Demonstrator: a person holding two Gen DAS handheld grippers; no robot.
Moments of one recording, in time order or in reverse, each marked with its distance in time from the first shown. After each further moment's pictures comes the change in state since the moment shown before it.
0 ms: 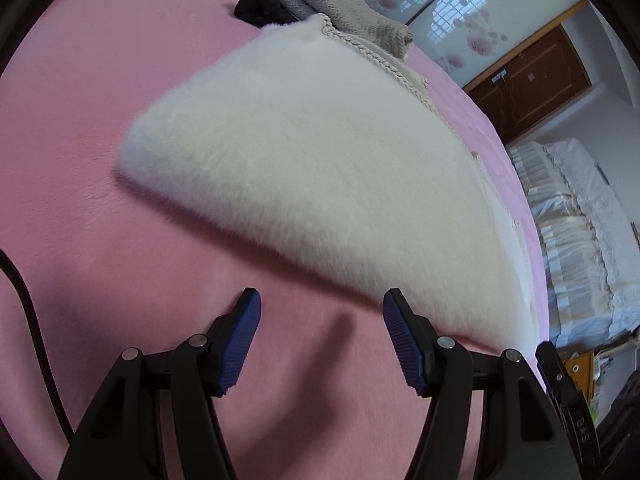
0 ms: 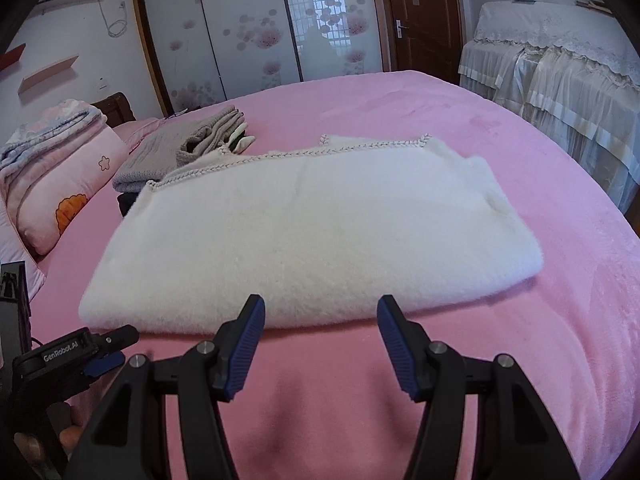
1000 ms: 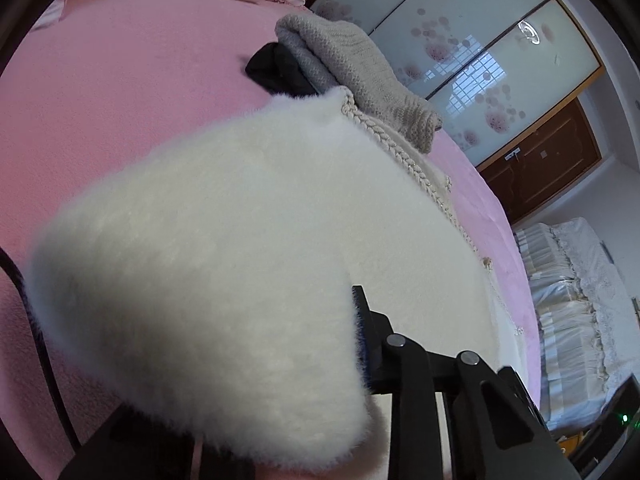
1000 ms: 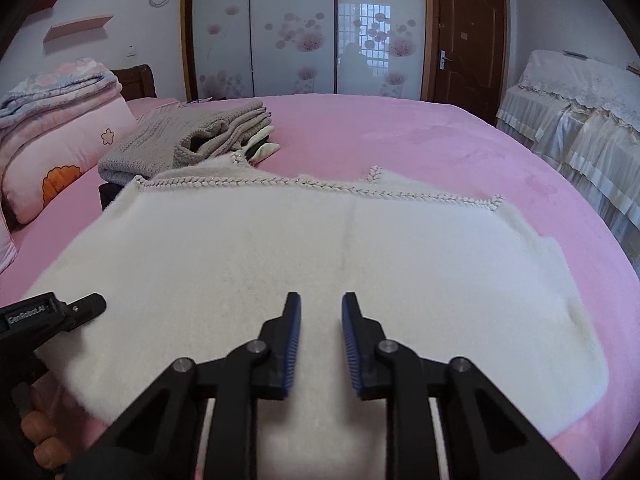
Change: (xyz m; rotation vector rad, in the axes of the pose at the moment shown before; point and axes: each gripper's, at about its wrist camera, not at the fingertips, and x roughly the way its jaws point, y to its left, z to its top) left arm 0.019 -0.008 0.051 -0.137 -0.254 0.014; right arm 0.108 0.045 0.059 -0.195 -0.044 0.007
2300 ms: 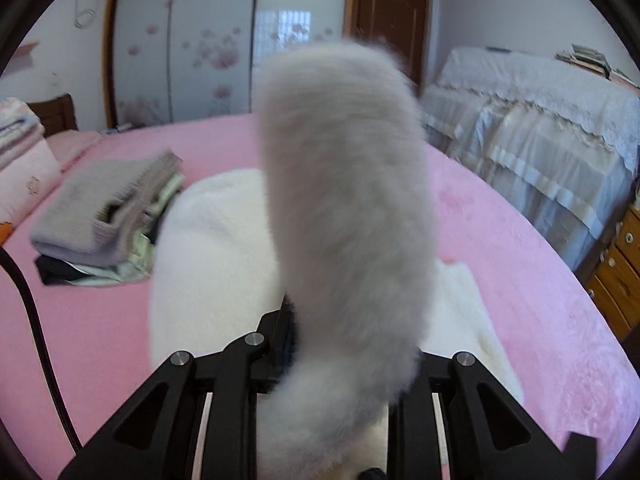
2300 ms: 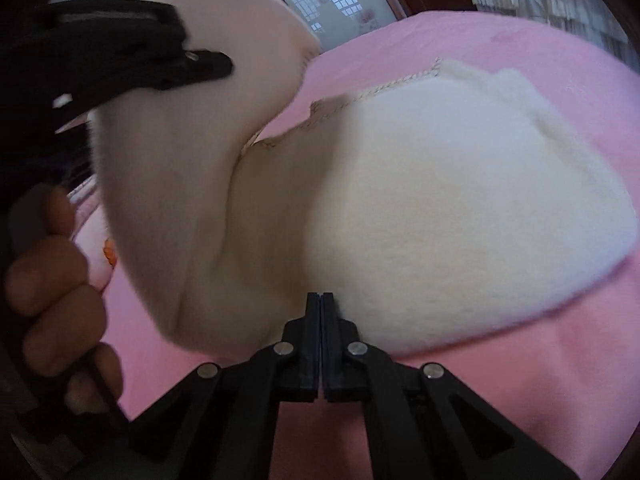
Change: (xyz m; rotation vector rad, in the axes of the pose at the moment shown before) left arm -0.009 -0.294 -0.111 0.826 -0.029 -0.100; right arm -0.055 -0.126 -0.084 0.368 0.100 0.242
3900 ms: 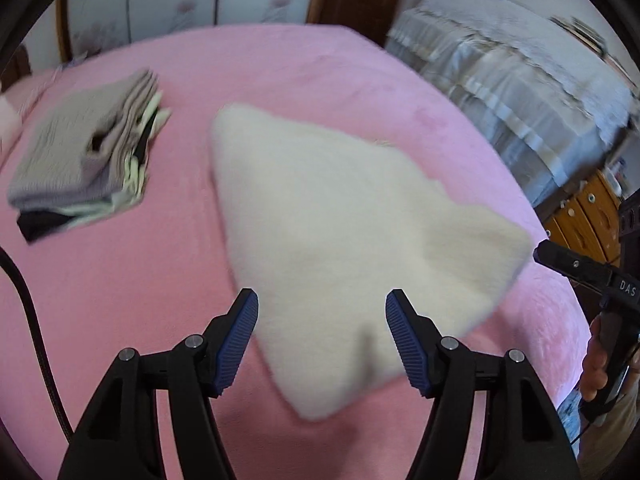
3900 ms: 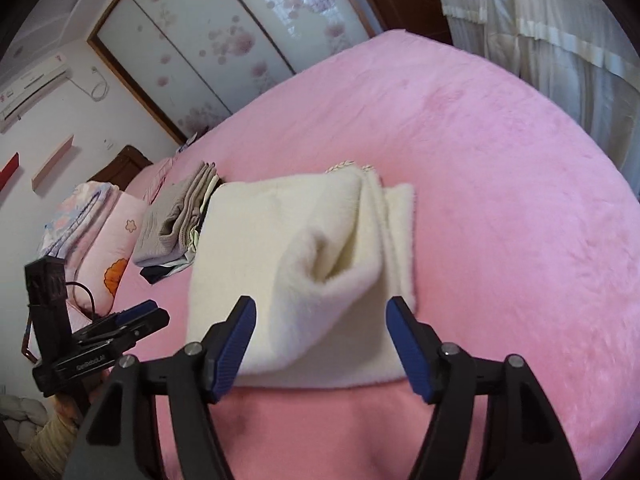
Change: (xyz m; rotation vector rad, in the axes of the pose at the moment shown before) left arm -0.011 0.061 0.010 -0.032 0.390 -0.158; right arm -0.080 -0.076 0.150 0.080 0.110 0.030
